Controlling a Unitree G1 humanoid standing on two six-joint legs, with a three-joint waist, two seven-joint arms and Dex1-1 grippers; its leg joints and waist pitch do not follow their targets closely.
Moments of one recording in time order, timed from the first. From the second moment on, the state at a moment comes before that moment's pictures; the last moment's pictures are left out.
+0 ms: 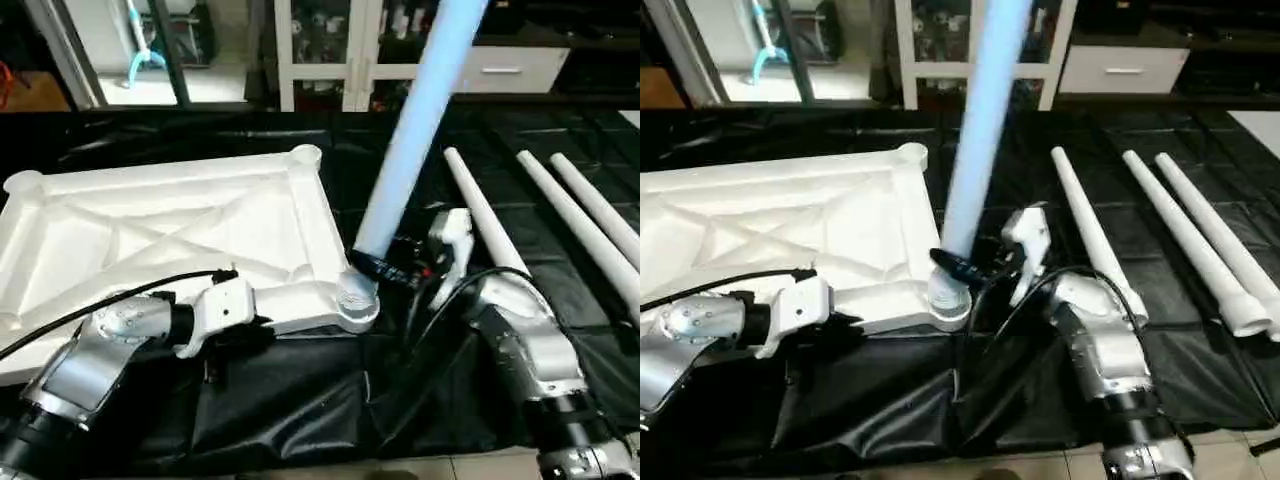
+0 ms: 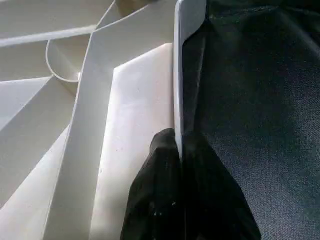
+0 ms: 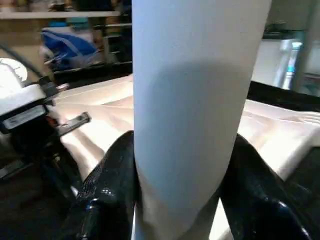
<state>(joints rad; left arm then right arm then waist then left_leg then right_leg) -0.28 0.67 -0.32 0.08 -0.04 0.11 -1.03 -0.38 -0.28 0.10 0.25 0.40 0.07 0.98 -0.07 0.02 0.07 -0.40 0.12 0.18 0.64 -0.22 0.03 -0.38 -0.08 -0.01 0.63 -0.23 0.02</state>
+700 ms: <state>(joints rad) -0.28 0.60 -0.31 0.12 -0.01 0.05 -1.01 -0.41 -0.33 0.09 0.37 0.38 -0.08 1.10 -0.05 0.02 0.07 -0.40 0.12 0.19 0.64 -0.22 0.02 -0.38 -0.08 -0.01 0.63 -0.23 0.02</state>
